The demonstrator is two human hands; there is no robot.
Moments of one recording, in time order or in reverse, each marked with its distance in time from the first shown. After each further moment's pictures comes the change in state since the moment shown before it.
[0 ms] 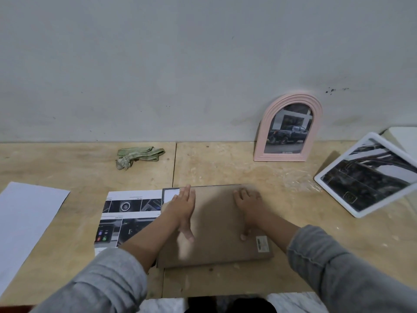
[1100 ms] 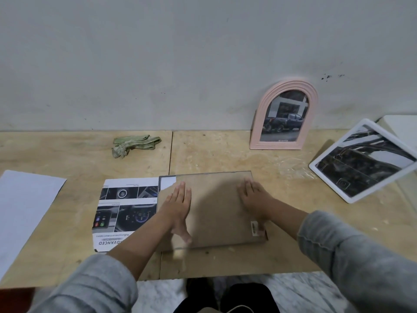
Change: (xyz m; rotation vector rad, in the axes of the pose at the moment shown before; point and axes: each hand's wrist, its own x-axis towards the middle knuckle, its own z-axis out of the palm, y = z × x) left_hand -0.019 0.007 0.035 0.063 -0.015 0.010; right_hand -0.026 0.021 0.018 -0.258 -0.047 -0.112
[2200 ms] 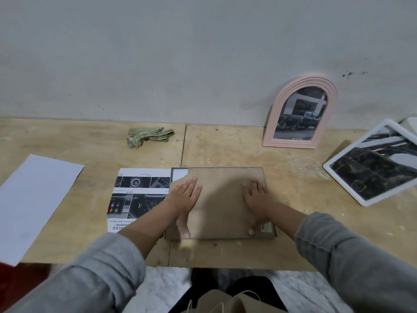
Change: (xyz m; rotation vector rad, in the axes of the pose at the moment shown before) left_hand -0.009 -0.013 -0.005 0.188 -0.022 0.091; right_hand 0.016 -0.021 0.009 0.229 -0.066 0.049
